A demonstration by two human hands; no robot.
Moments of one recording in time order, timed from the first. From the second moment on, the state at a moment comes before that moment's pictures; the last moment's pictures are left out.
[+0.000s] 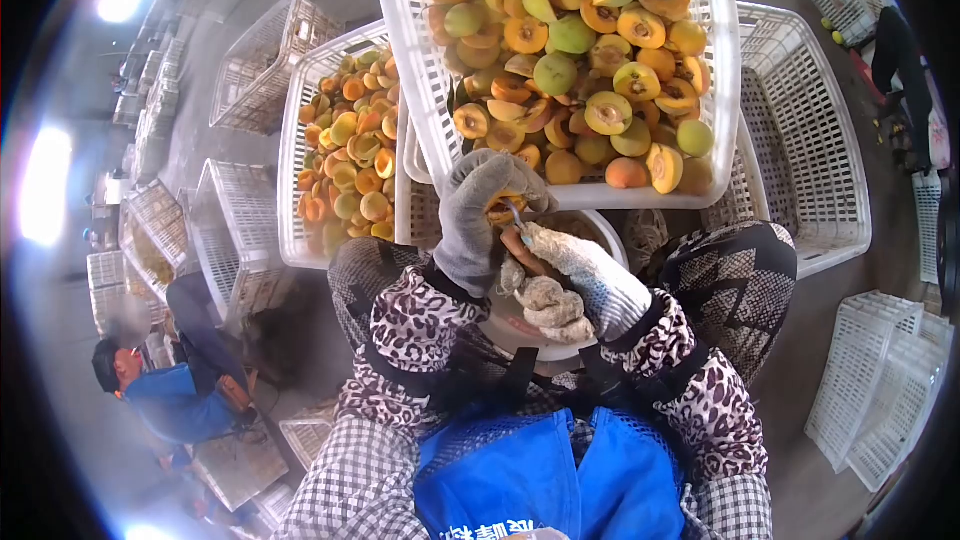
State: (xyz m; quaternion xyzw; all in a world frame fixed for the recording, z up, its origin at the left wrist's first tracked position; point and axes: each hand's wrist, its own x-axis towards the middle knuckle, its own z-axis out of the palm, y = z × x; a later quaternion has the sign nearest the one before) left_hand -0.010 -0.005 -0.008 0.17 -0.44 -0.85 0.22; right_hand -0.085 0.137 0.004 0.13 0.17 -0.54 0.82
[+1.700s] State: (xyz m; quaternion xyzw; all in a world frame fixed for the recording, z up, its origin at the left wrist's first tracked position) left_hand -0.007 -0.018 0.048 0.29 -0.29 -0.88 0.24; right_hand -0.076 0.116 0.028 -0.63 0.74 -0.26 -0.01
